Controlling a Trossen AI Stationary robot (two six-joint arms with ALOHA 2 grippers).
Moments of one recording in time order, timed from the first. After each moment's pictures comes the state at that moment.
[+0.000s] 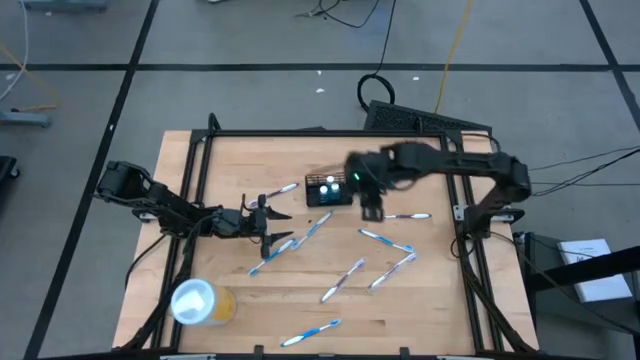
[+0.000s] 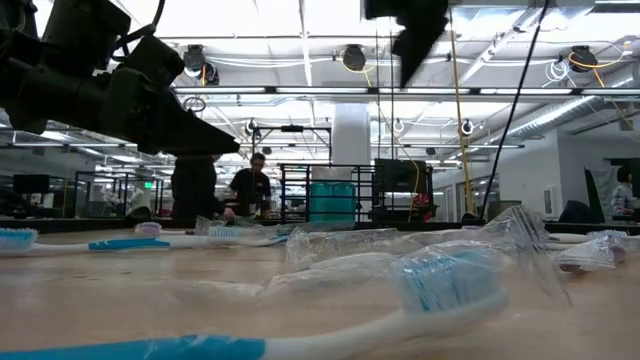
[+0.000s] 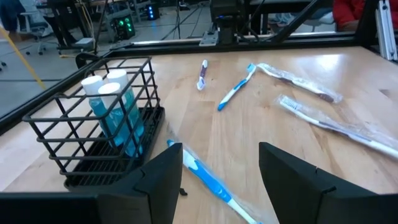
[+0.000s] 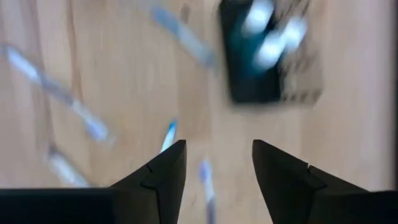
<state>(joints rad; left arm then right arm) -0.19 1.46 0.20 1.05 -0.29 0.01 -0.09 1.65 1.67 -1.25 0.05 -0.02</state>
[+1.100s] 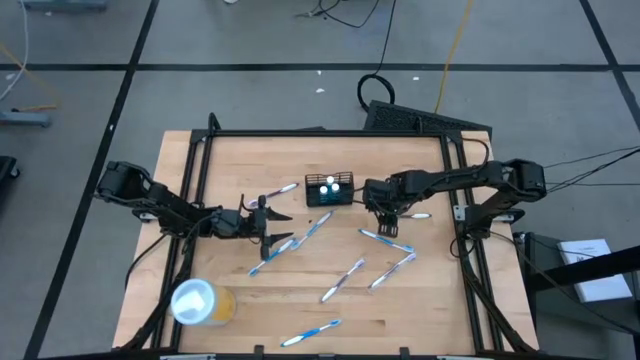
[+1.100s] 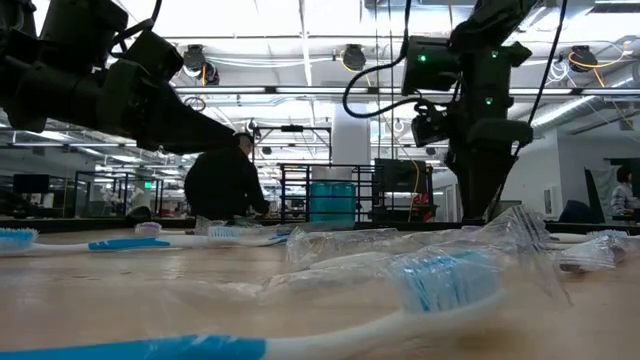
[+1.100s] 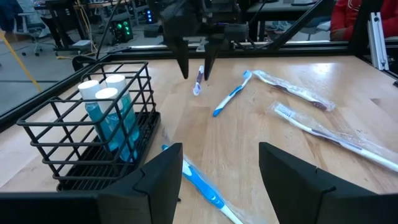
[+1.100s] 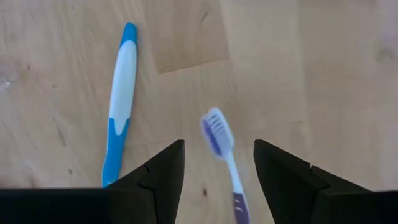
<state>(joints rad) -0.20 1.46 0.21 1.07 -0.29 -0.01 -0.15 1.54 0.91 -0.76 -0.02 0.06</state>
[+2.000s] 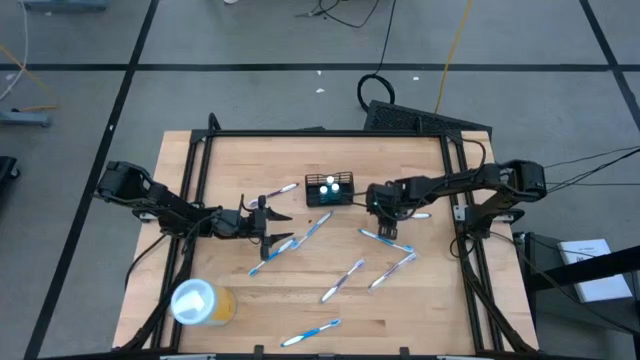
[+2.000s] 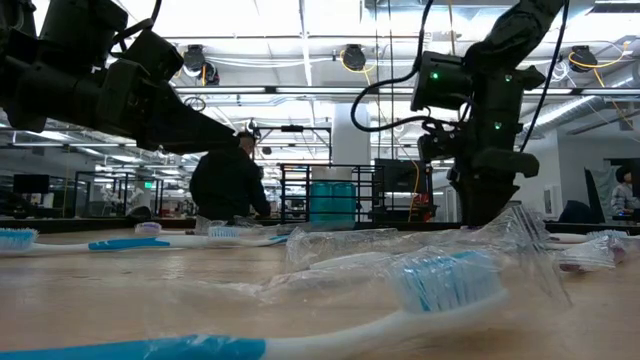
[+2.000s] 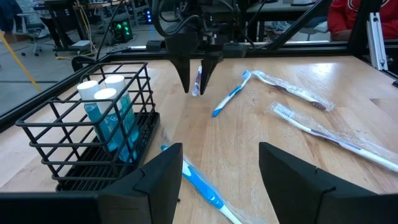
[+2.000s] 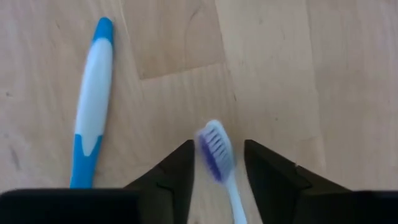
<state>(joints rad) -0.20 1.46 0.21 1.07 -0.29 0.00 -0.15 1.54 0.77 -0.53 0.01 0.06</state>
